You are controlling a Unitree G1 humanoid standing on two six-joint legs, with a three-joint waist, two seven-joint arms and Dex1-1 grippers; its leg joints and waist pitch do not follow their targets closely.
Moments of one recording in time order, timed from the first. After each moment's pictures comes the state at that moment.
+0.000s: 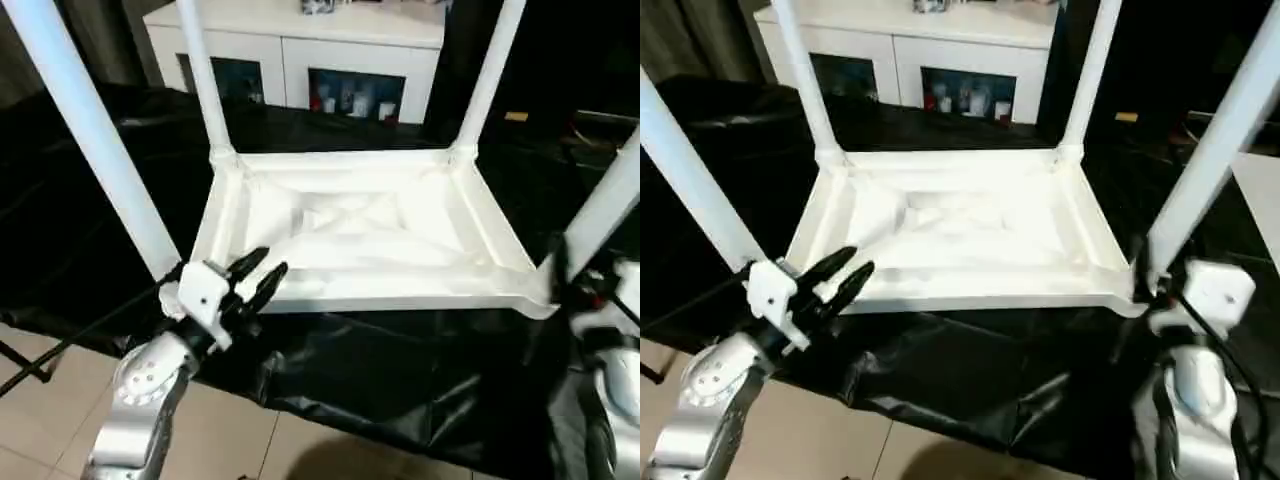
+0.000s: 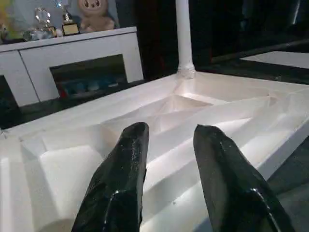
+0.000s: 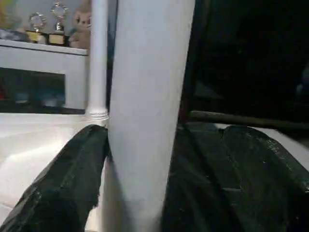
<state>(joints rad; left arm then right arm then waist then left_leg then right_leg) -0.02 0.25 -0.04 0.02 -0.19 -0.17 -0.58 0.04 -0.26 -0.31 0.06 0.13 -0.26 -0.01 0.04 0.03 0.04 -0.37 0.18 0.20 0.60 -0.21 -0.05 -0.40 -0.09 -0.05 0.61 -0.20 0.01</state>
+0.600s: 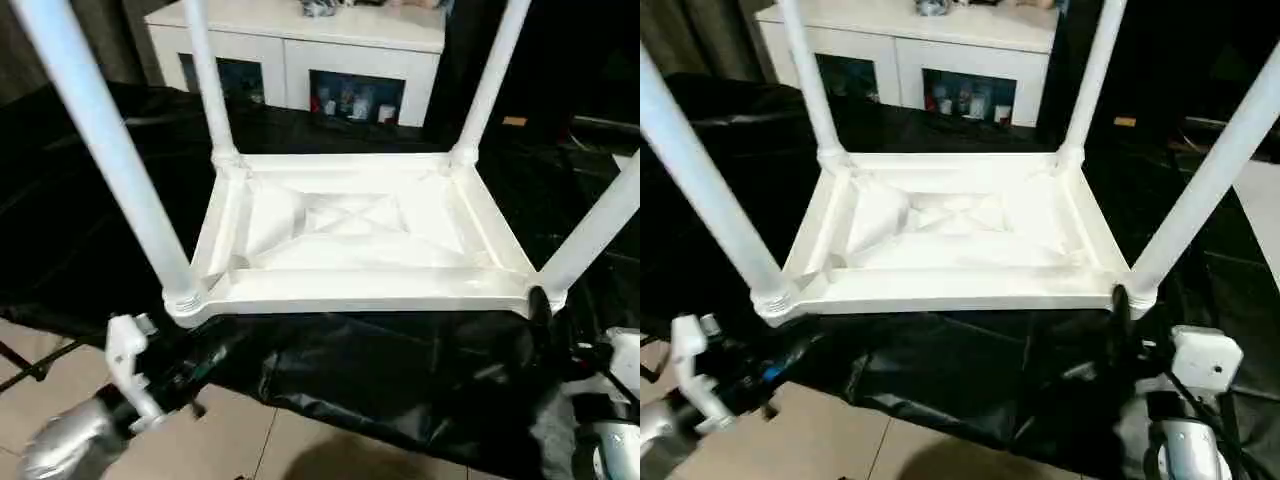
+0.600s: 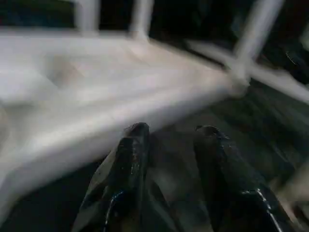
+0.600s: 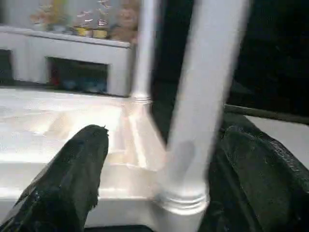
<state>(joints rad) 0.35 0.52 0.09 -0.19 -0.58 0.08 -0.93 0.32 -0.21 -0.19 -0.11 0.13 -0.31 0.13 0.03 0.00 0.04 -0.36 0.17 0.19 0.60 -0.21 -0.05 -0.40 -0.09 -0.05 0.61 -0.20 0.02</state>
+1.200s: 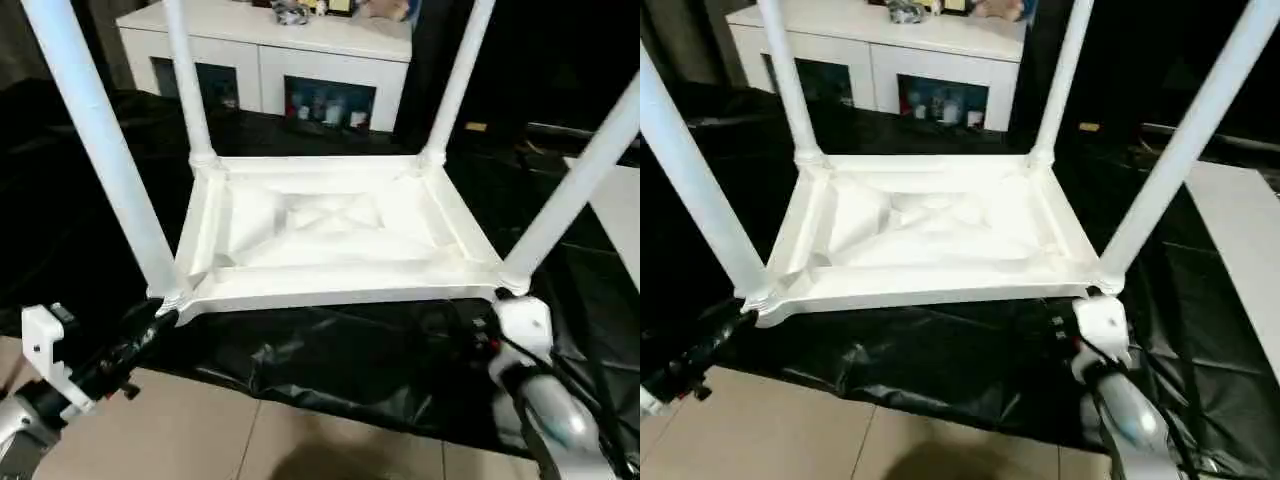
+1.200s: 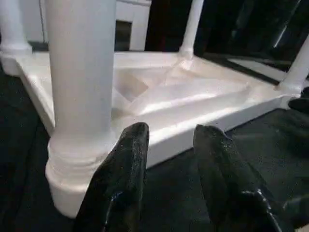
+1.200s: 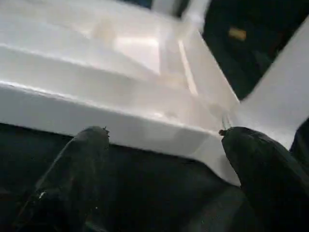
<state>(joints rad) 0.27 0.51 0.27 -0.03 -0.59 0.02 -0.87 0.04 -0.24 -0.04 0.11 0.00 0.07 0.15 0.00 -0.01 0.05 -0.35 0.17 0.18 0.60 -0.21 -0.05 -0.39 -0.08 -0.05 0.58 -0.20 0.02</state>
